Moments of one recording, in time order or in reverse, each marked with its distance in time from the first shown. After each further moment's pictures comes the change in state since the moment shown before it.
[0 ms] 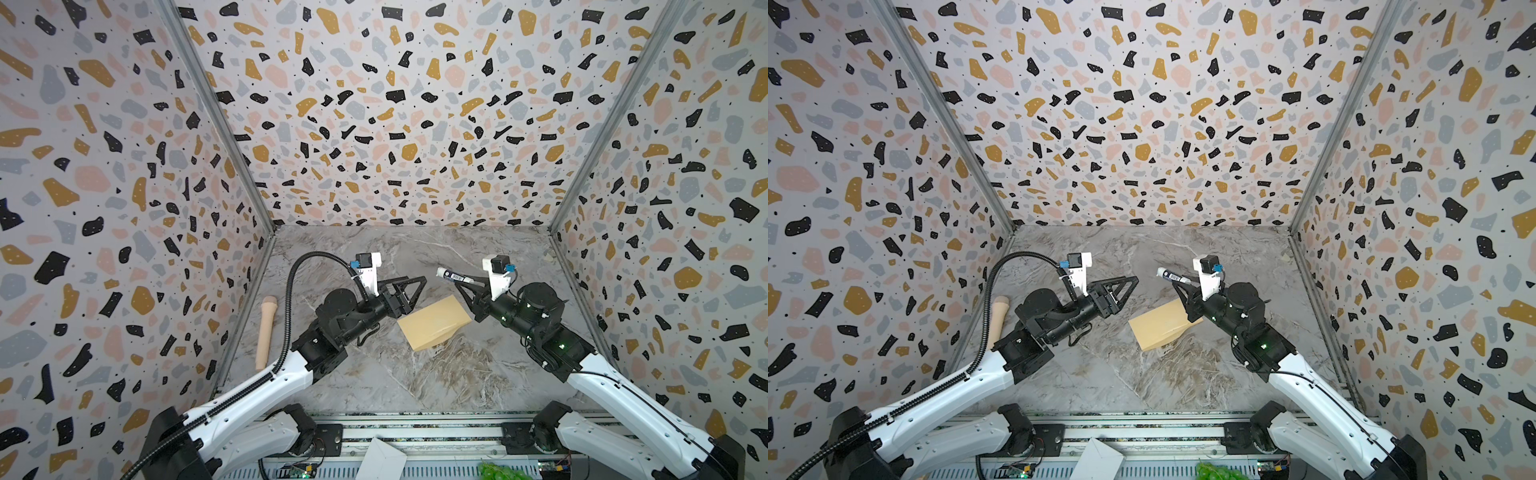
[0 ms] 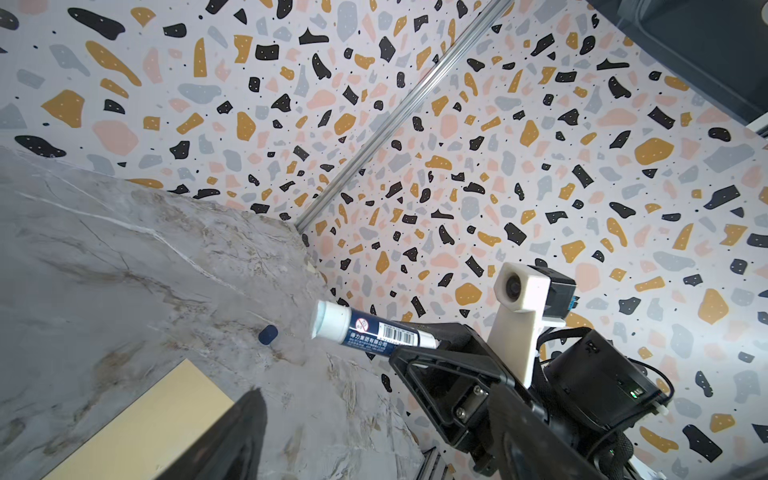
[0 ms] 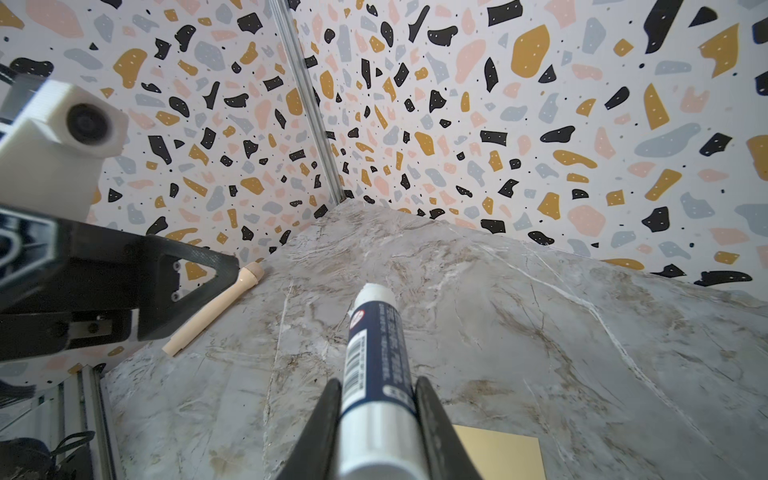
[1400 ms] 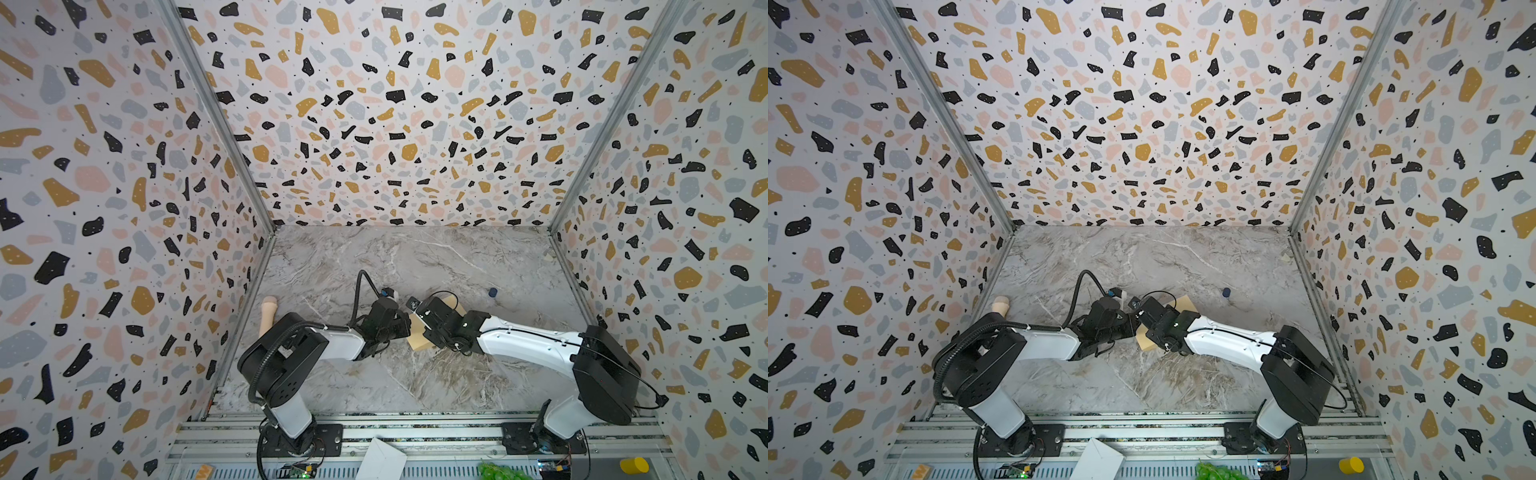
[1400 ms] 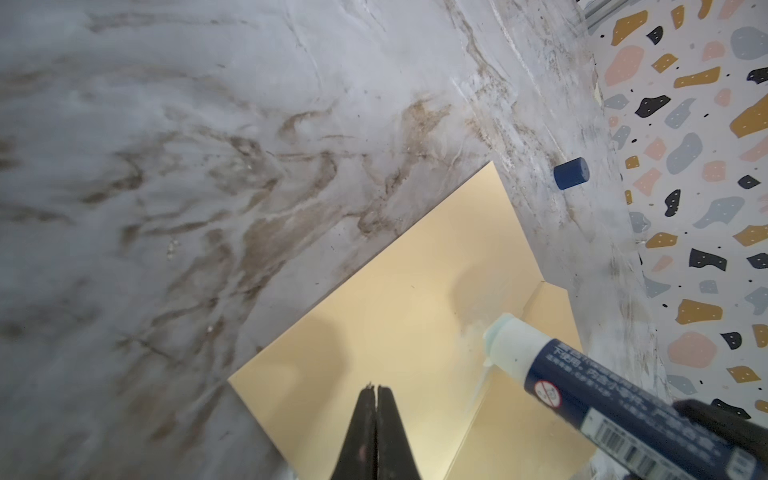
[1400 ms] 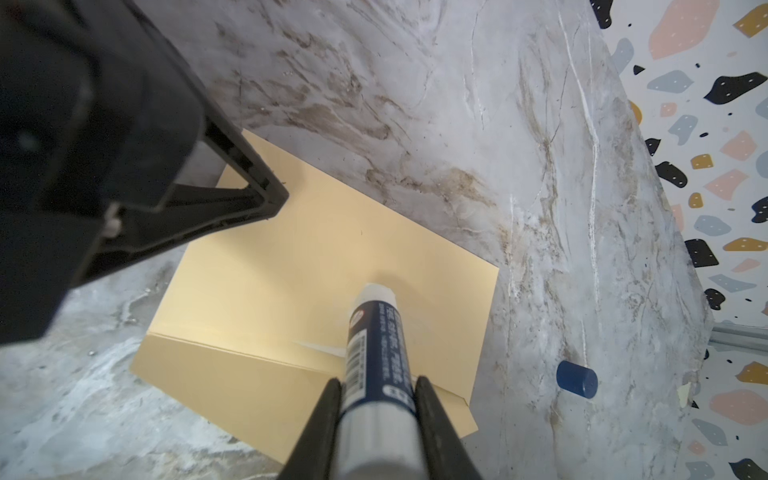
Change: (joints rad) left arm 0.066 0.696 -0.085 0.060 -0.031 0.037; right arm 0.343 0.691 0.269 -0.483 0.608 -0.338
